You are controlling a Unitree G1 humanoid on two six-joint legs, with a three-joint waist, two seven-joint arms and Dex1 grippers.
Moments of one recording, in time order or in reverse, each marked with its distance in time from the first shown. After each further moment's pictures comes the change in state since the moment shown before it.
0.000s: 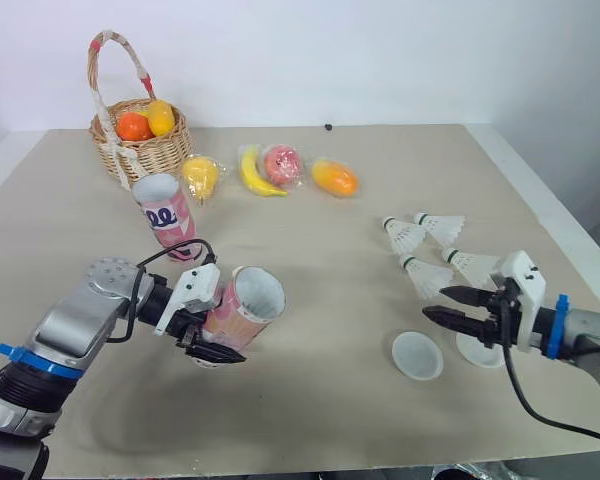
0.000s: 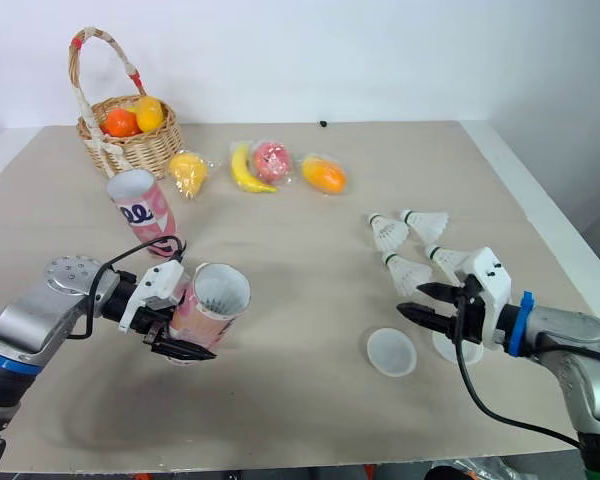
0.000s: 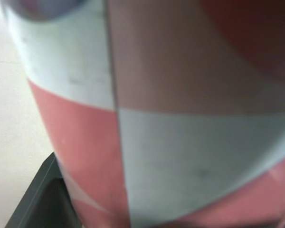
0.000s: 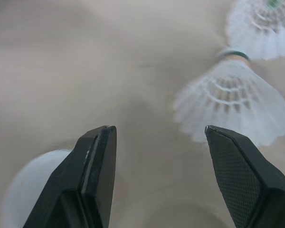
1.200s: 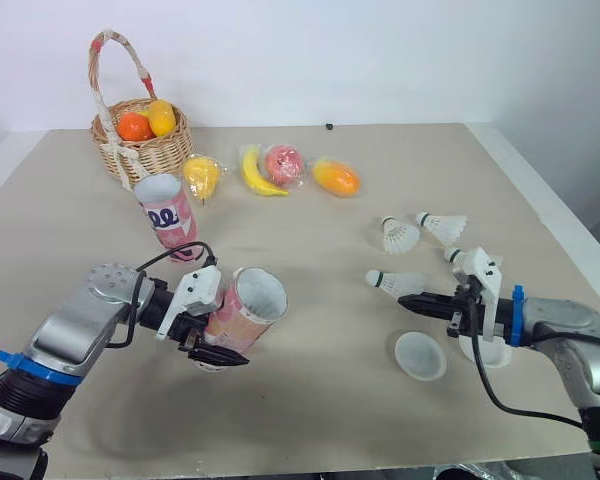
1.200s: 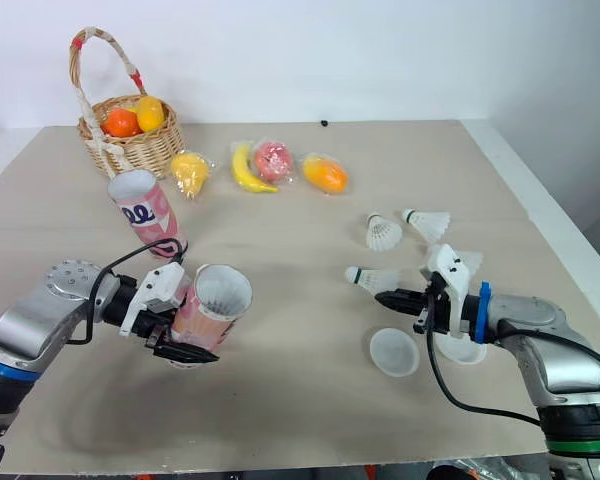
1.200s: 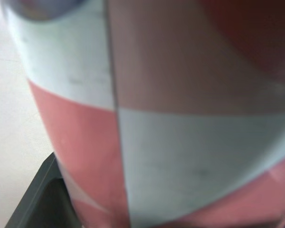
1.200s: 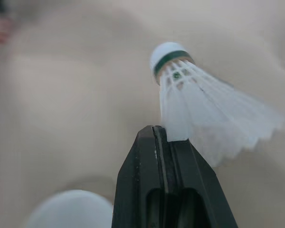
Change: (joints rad) left arm 0.023 -0.001 0.011 -0.034 -0.016 0.038 0.022; right arm -0.135 0.026 0.140 -0.012 0.007 -0.104 0.145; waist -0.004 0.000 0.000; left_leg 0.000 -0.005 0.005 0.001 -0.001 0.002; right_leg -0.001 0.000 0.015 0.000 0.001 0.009
